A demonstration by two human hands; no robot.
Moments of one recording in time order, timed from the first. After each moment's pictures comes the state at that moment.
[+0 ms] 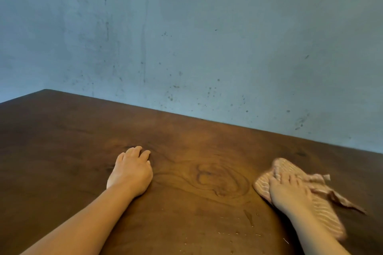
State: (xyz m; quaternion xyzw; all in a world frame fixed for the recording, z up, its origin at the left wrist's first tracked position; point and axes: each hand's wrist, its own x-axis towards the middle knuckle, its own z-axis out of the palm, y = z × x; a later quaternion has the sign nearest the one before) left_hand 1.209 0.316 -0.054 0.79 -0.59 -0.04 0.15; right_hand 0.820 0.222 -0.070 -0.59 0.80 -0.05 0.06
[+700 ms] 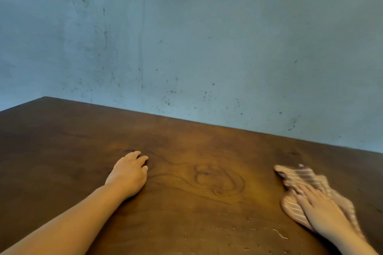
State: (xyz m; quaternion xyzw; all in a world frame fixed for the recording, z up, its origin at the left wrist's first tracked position) left_hand 1.223 0.322 -0.051 0.77 -0.62 -0.08 0.12; right_hand 0.742 0.277 -0.048 -0.67 0.74 0.00 0.04
